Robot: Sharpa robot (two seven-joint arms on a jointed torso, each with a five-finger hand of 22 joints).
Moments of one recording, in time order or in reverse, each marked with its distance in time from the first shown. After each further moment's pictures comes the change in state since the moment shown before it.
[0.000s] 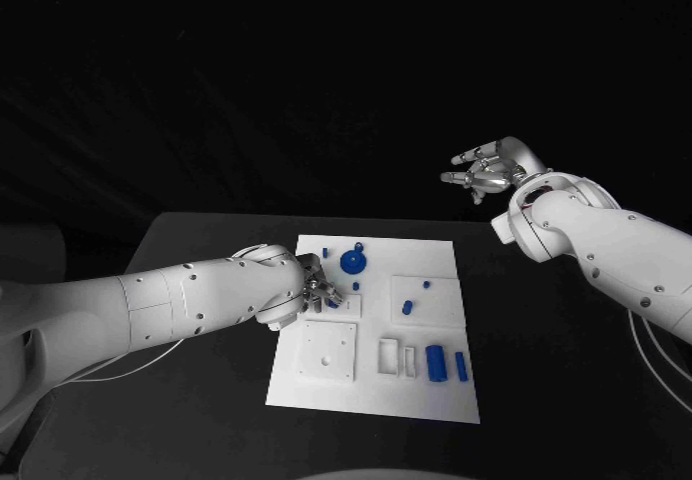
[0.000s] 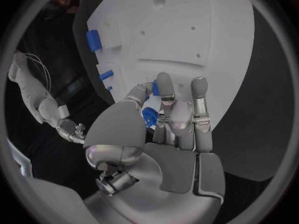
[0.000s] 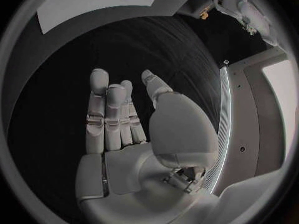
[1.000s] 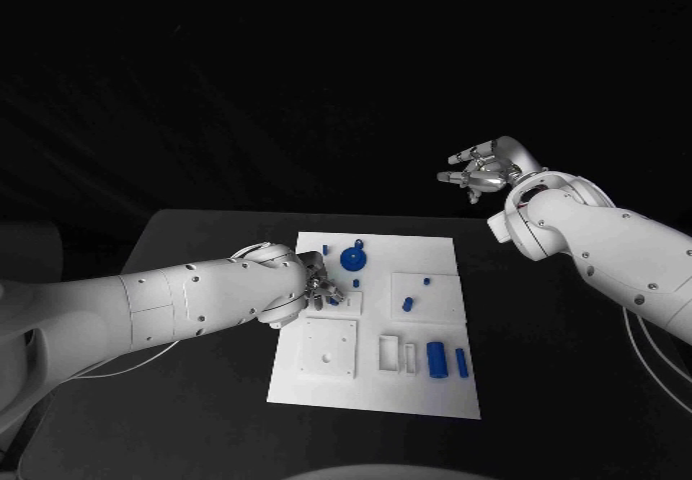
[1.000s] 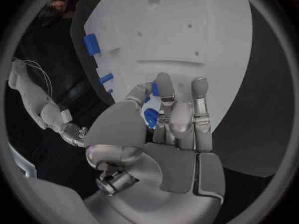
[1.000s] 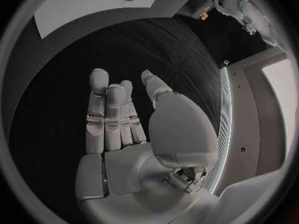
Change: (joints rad) left arm -0.007 0.010 0.001 0.004 -0.055 -0.004 0.003; left_hand 0.000 0.000 0.000 0.000 -0.019 0.002 0.001 -0.001 0.064 0.005 0.002 0.028 -0.013 0.012 0.002 0.008 0.027 -0.004 0.002 0.002 0.012 0.001; right arm -0.008 0.005 0.000 -0.003 0.000 0.004 0.000; right_hand 0.004 0.004 0.000 0.000 0.005 0.000 0.000 0.000 0.000 0.000 0.000 0.000 -0.003 0.000 0.000 0.000 -0.001 0.000 0.000 0.000 -0.004 -0.003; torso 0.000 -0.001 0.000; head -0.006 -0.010
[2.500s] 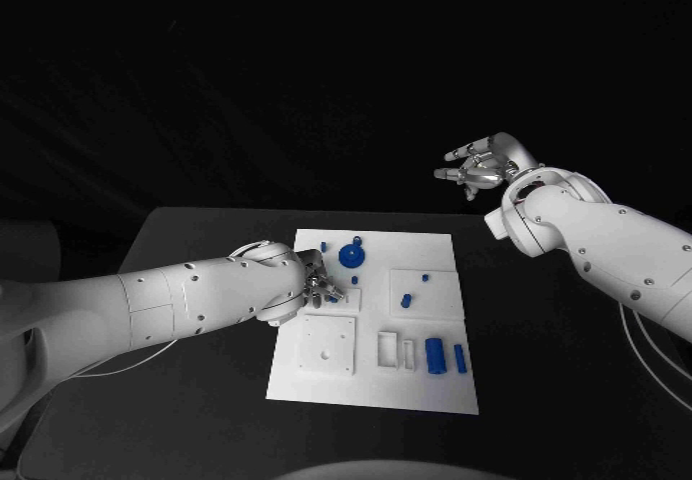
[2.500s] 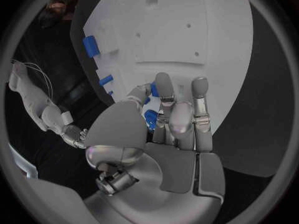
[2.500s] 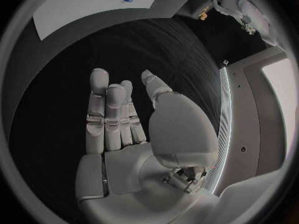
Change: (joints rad) left arm -0.006 0.005 0.000 -0.009 -0.013 0.007 0.015; left_hand 0.043 -0.044 -0.027 0.097 -0.081 0.029 0.003 0.006 0.184 0.023 0.009 0.005 -0.013 0.001 0.002 0.000 -0.011 0.000 0.003 0.003 -0.001 0.000; right arm -0.001 0.002 0.000 0.001 0.000 0.004 0.001; right_hand 0.000 0.000 -0.003 0.003 0.004 0.000 0.000 0.000 0.000 0.000 0.000 0.004 -0.001 0.000 0.000 0.000 -0.002 0.000 0.000 0.000 -0.008 -0.002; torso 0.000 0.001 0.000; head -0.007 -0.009
